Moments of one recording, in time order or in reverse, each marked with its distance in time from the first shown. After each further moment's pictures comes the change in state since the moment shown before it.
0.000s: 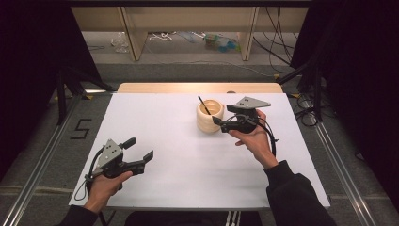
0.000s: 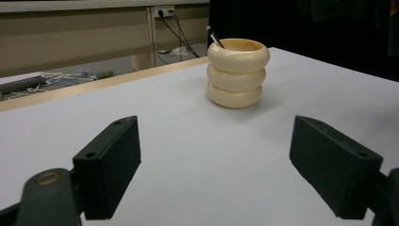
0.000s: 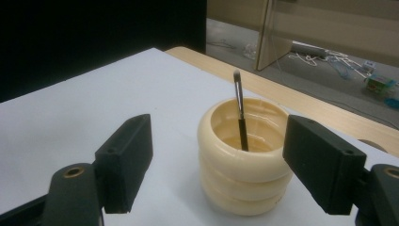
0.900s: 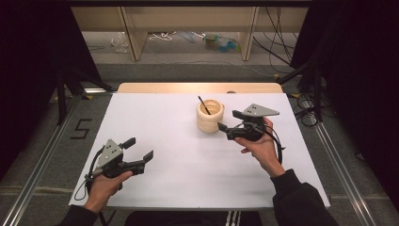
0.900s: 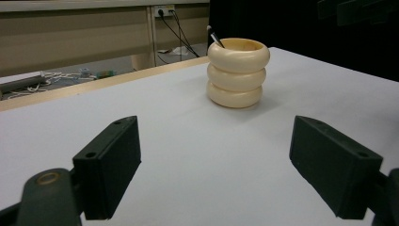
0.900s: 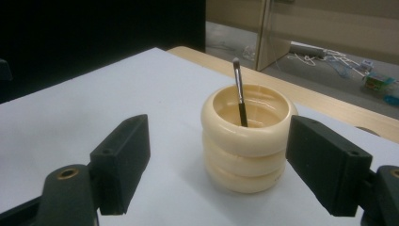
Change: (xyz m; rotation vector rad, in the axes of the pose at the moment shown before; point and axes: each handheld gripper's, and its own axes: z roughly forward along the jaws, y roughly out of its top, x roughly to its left) left arm 0.000 0.000 0.000 -0.001 -0.001 -0.002; right arm 0.003 -0.017 -0.022 -0.035 -0.001 0.017
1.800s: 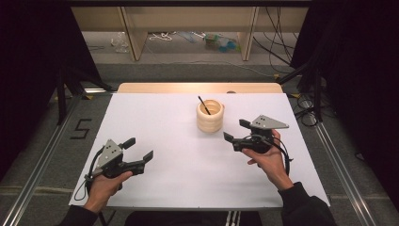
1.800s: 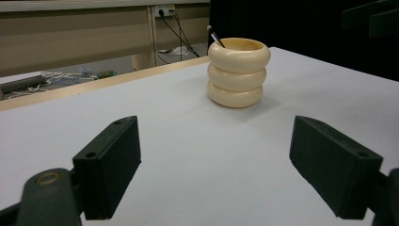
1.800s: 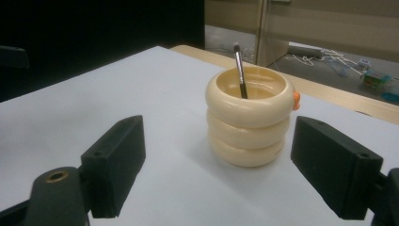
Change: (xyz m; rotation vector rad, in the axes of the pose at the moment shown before) left arm 0.000 0.000 -0.001 0.000 0.000 0.002; right arm 0.007 -0.024 -0.026 -0.016 -0.009 0.015
